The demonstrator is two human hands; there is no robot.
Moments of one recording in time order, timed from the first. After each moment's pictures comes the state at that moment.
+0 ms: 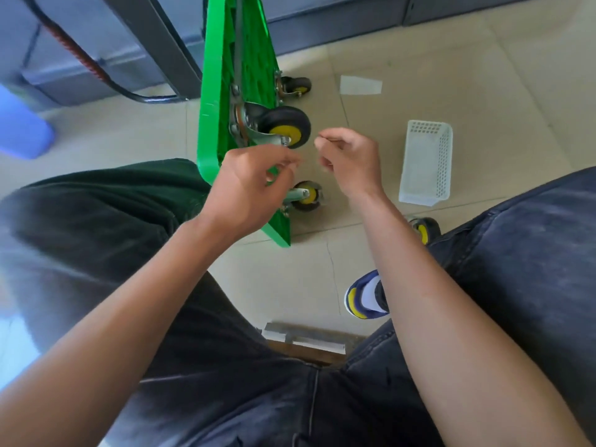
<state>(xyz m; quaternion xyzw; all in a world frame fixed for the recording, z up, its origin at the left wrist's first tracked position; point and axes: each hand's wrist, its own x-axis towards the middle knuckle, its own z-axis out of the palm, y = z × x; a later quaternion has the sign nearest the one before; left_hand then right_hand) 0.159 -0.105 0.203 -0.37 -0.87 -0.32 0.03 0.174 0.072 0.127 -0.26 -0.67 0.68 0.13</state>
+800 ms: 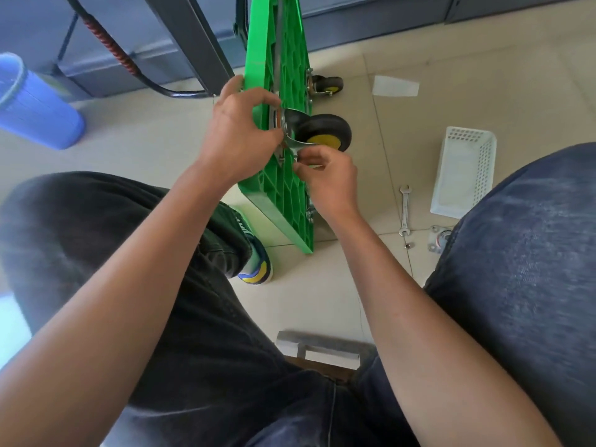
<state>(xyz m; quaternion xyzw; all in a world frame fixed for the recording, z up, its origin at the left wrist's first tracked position) 0.066 -0.120 0.226 -0.16 -0.95 -0.25 -0.03 0.127 -0.004 0.110 -0.22 -0.73 0.63 0.12</state>
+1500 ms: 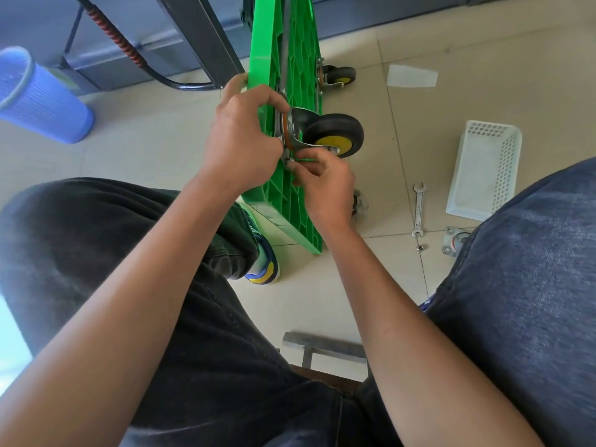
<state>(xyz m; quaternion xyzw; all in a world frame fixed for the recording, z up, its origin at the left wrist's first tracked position) 0.050 -0.121 0.207 -0.15 -0.95 -0.28 -0.01 0.116 -0.024 0.093 -0.23 -0.68 0.69 0.14</state>
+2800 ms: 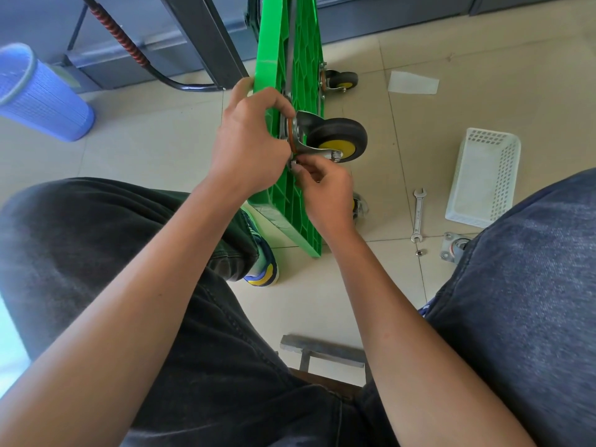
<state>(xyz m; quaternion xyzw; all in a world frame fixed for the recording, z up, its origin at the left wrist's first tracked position) 0.052 -0.119 0.205 -0.16 -0.94 -0.30 0.00 0.112 -0.024 0.084 -0.18 -0.72 0.66 0.14</state>
